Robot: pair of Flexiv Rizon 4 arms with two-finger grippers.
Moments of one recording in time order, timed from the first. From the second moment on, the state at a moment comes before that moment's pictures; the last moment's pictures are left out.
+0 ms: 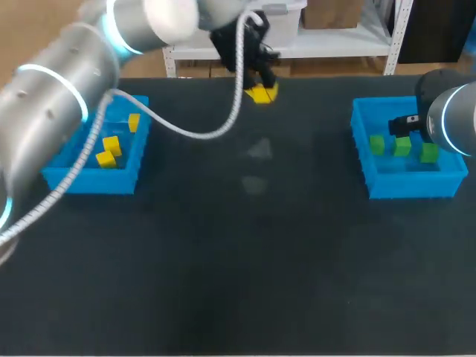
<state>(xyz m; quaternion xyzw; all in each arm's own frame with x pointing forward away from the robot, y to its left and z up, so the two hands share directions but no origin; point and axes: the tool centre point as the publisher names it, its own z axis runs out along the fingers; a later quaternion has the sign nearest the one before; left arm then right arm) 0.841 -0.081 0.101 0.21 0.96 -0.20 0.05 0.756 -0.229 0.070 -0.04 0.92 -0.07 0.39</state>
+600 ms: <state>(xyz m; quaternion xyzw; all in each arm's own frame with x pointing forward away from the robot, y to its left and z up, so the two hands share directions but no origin) 0.842 0.159 0.160 0.02 1.00 -0.09 -0.01 0.756 -0.229 0.070 -0.04 0.92 -0.07 0.39</state>
